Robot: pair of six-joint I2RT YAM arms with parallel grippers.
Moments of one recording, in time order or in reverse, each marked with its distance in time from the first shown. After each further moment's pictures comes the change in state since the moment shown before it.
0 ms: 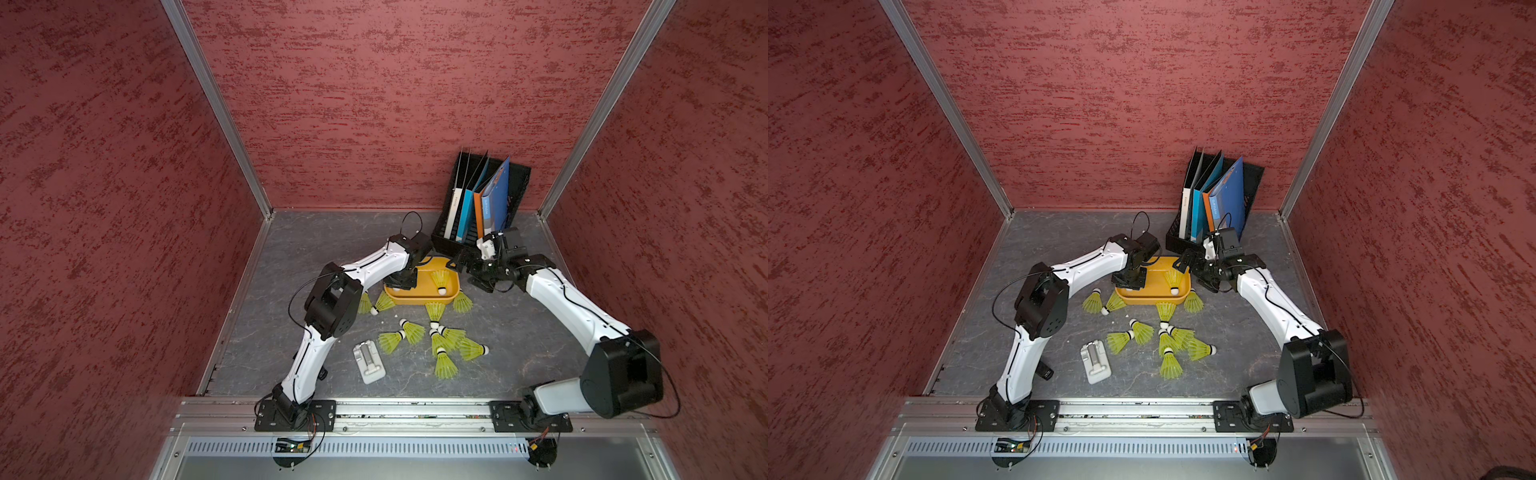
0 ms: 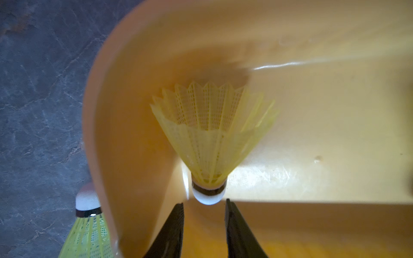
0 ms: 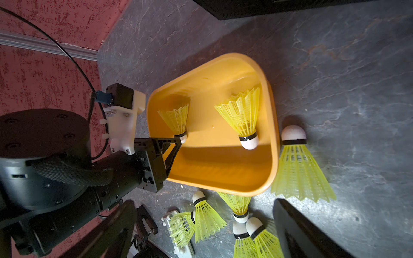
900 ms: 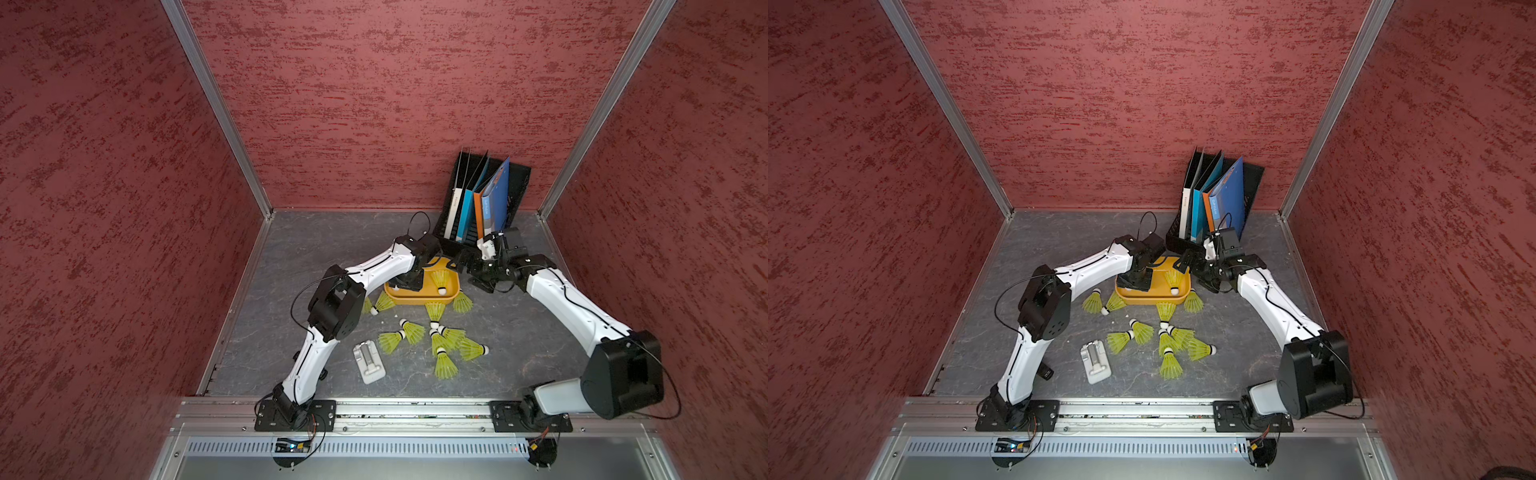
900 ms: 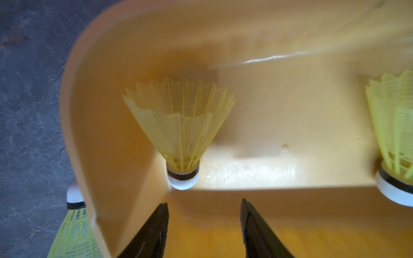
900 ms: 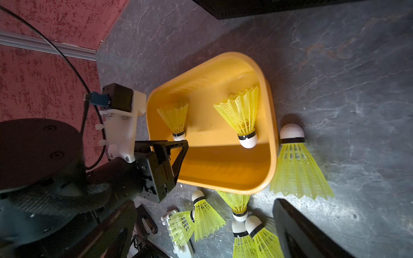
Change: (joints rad) left arm -0.044 -0.008 0.046 -0.017 -0.012 -0.009; right arm 0.000 -0.011 0.000 -0.016 0.007 -0.003
